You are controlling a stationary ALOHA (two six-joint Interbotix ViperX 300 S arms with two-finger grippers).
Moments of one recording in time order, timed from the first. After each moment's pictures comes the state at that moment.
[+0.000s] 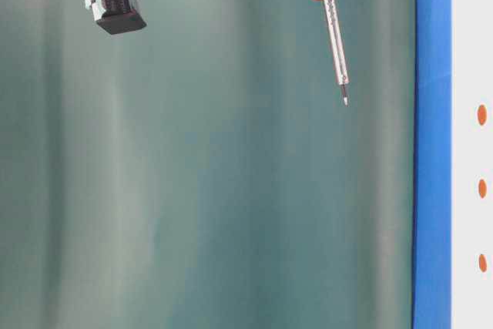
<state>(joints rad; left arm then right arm) 0.02 -0.98 1.23 0.00 -0.32 0.00 -0.26 -0.38 0.60 -0.02 0.89 -0.02</state>
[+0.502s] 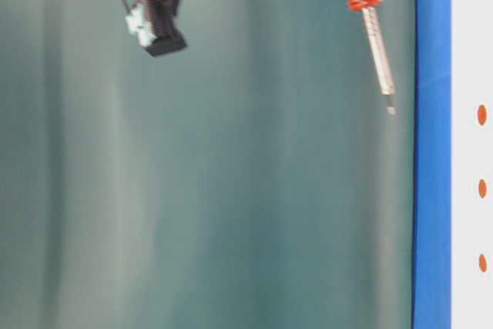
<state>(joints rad) 0.02 -0.98 1.23 0.00 -0.32 0.00 -0.26 -0.26 0.61 -0.01 0.83 -0.02</state>
